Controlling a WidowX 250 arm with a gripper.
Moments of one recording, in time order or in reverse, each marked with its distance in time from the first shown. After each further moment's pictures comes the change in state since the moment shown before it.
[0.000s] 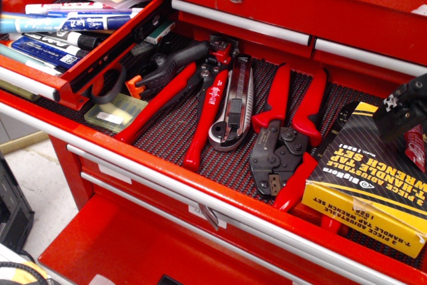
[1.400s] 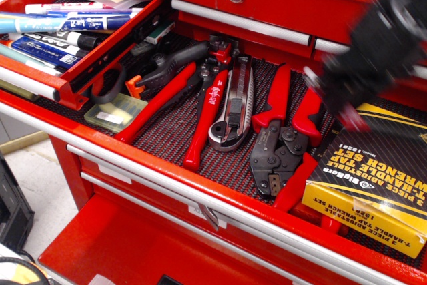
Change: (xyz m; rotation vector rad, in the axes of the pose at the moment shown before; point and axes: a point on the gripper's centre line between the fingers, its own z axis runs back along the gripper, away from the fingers) arm 0.046 0.073 -0.003 0.015 0.071 0.195
